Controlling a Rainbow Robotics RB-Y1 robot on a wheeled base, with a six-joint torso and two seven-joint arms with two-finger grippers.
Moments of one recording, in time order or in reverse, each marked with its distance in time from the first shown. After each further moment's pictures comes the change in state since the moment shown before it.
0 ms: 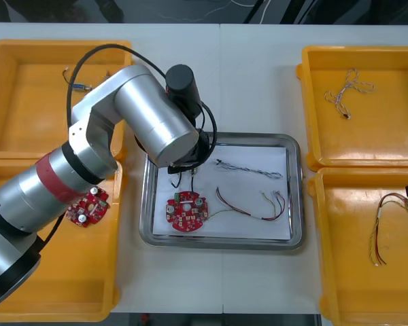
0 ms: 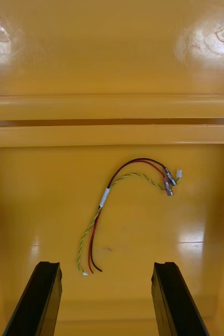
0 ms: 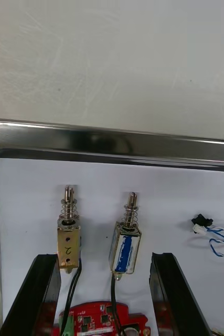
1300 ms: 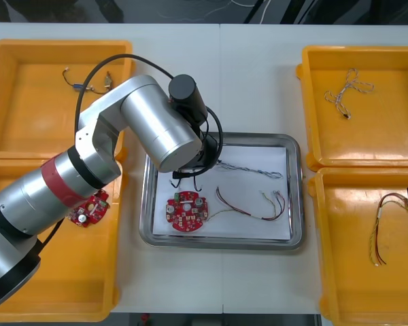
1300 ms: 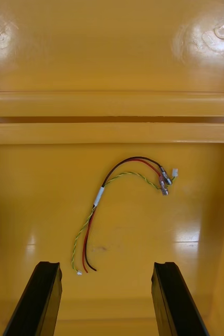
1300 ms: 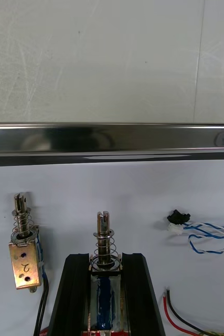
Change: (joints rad) right arm 0.000 0.000 0.000 0.016 0.010 0.000 0.024; left arm 0.001 -0.001 -0.056 0.041 0.023 -0.121 -0.060
